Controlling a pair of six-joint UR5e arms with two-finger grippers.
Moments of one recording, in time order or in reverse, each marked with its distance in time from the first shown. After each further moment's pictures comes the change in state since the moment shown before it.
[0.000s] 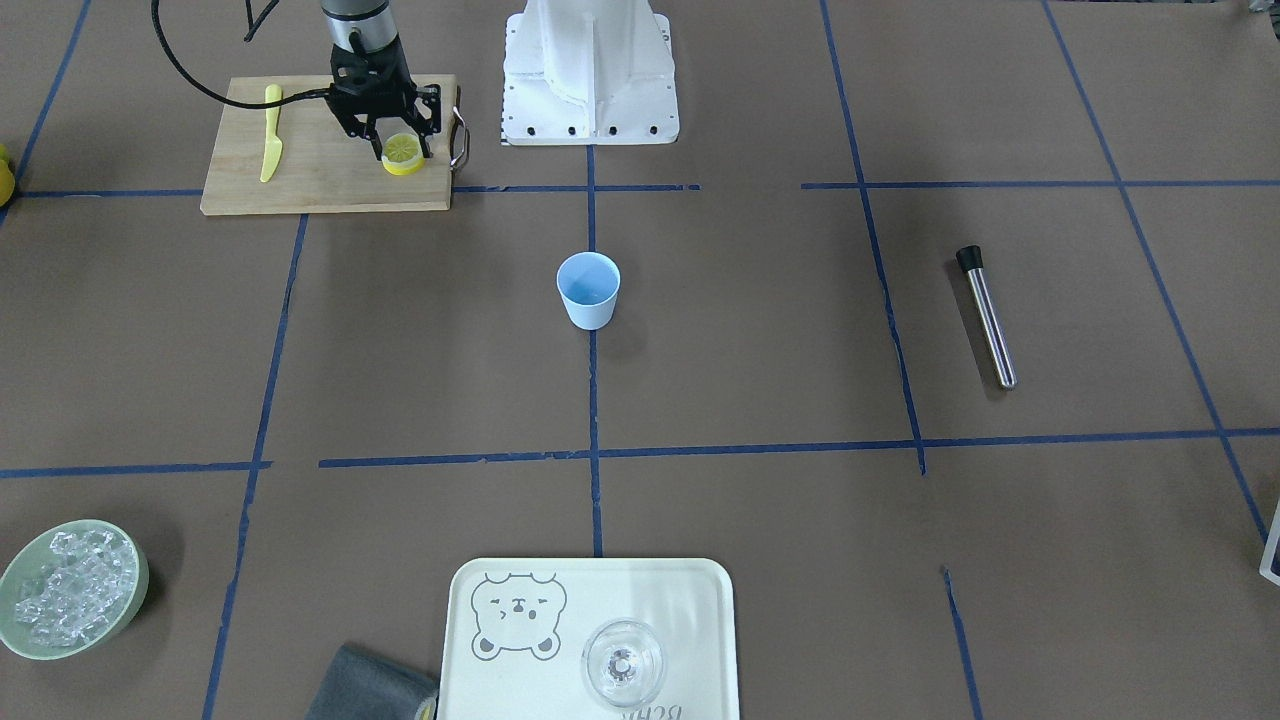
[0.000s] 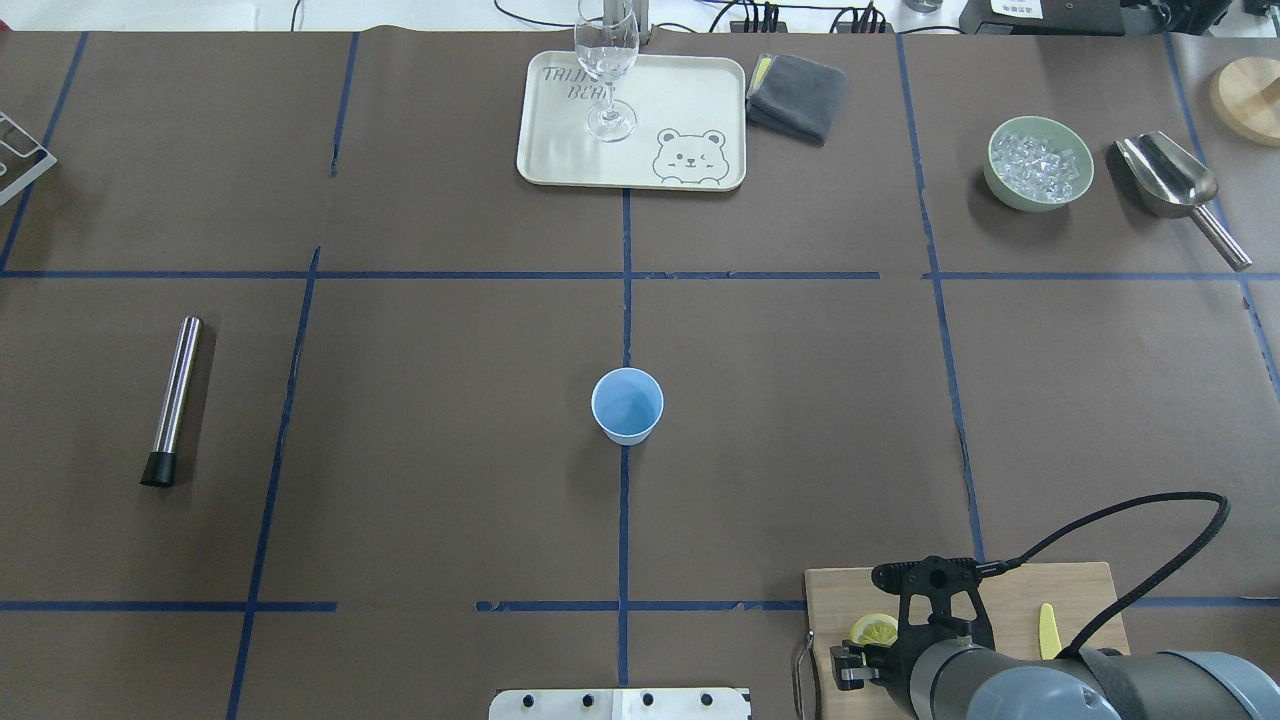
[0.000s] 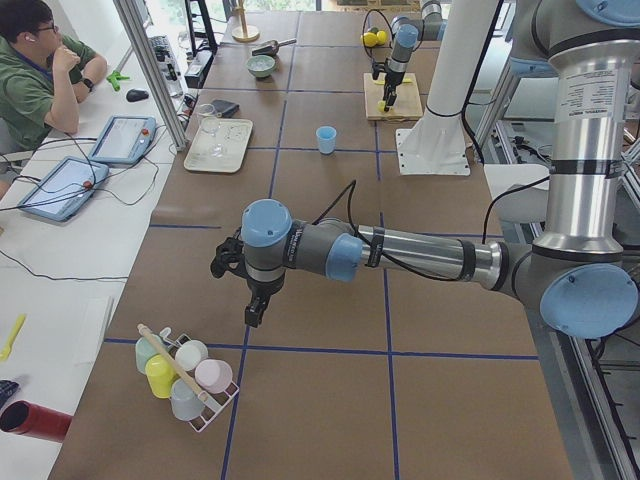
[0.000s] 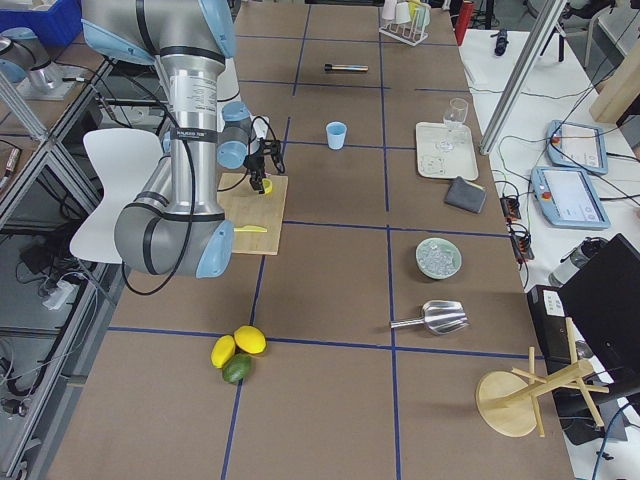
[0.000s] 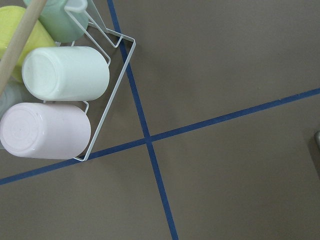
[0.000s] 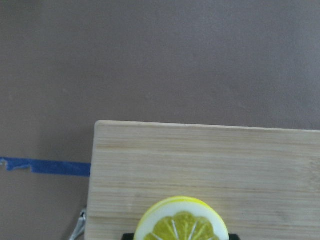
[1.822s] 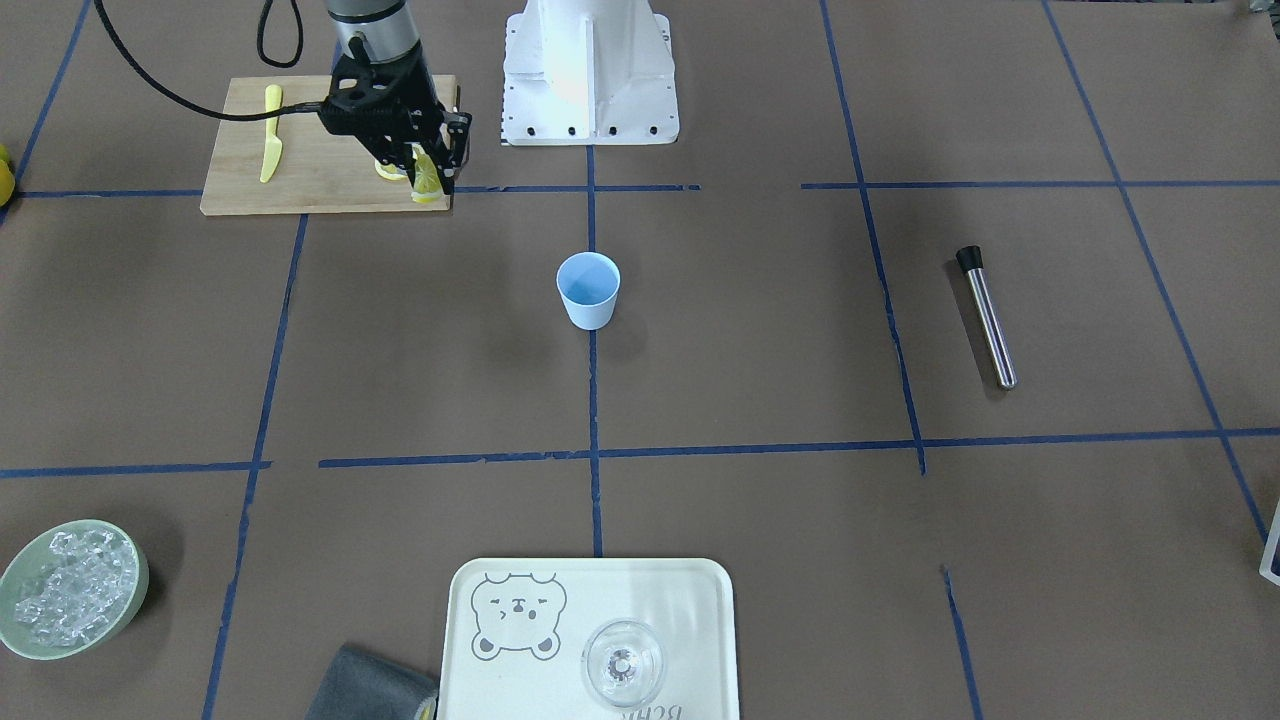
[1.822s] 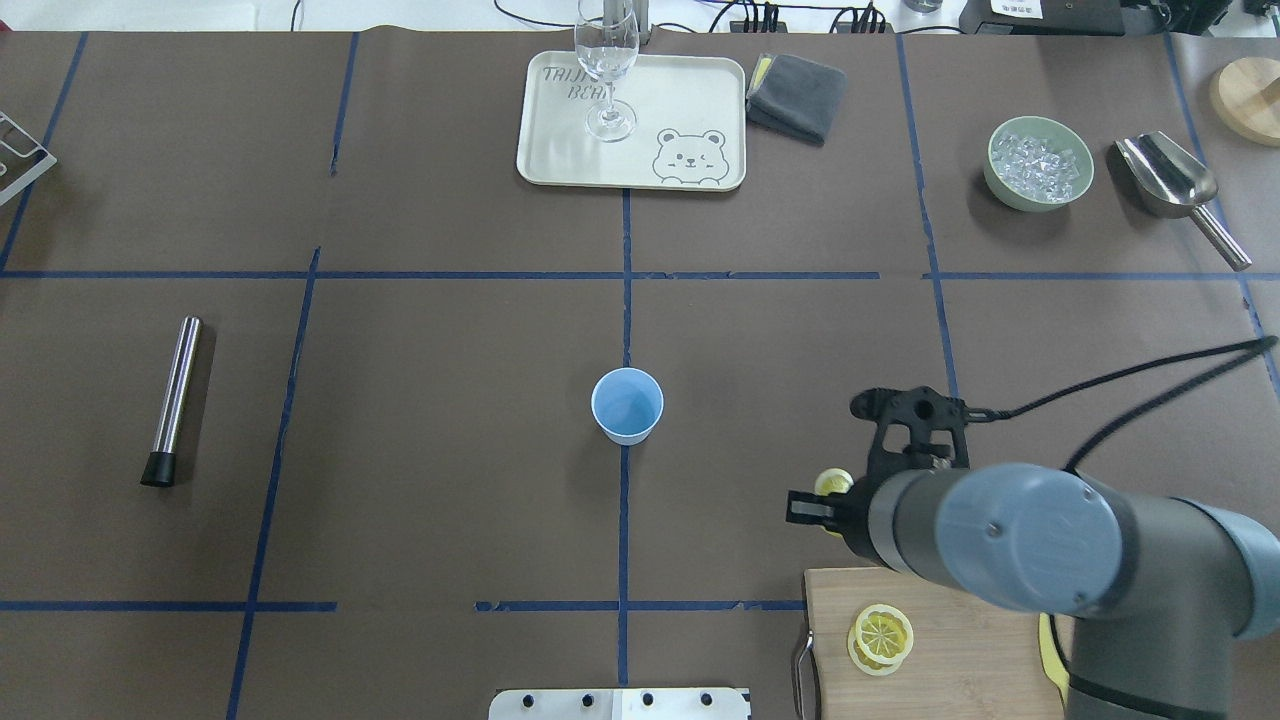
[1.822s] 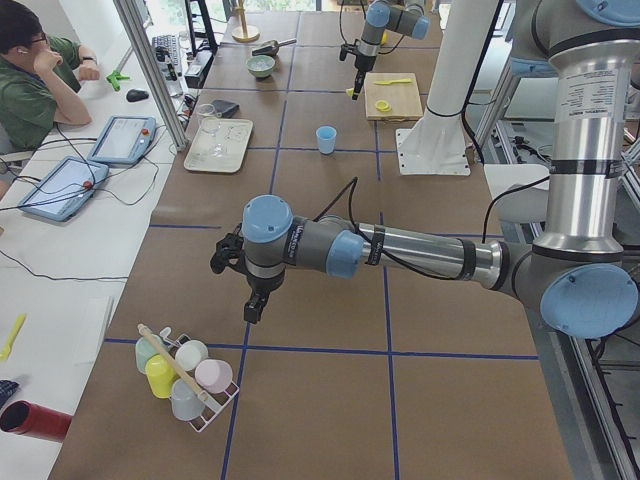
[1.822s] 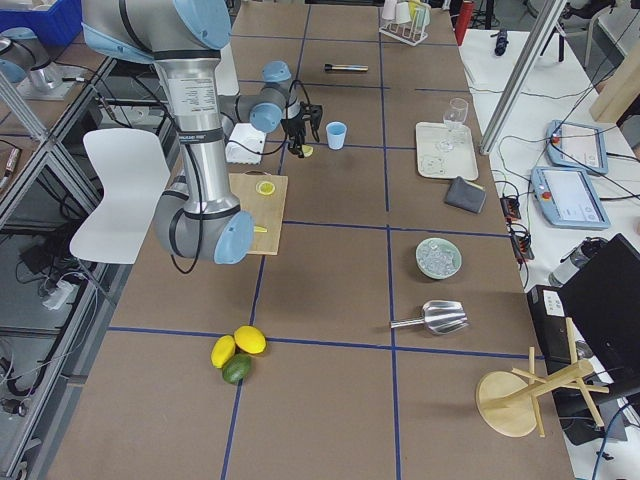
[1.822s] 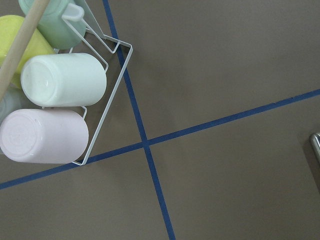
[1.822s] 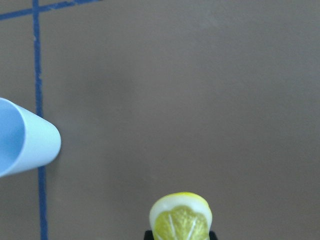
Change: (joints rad) left arm -0.002 0.000 -0.013 0.000 -0.001 0.000; right arm 0.338 0.379 -0.019 -0.282 0.188 -0.017
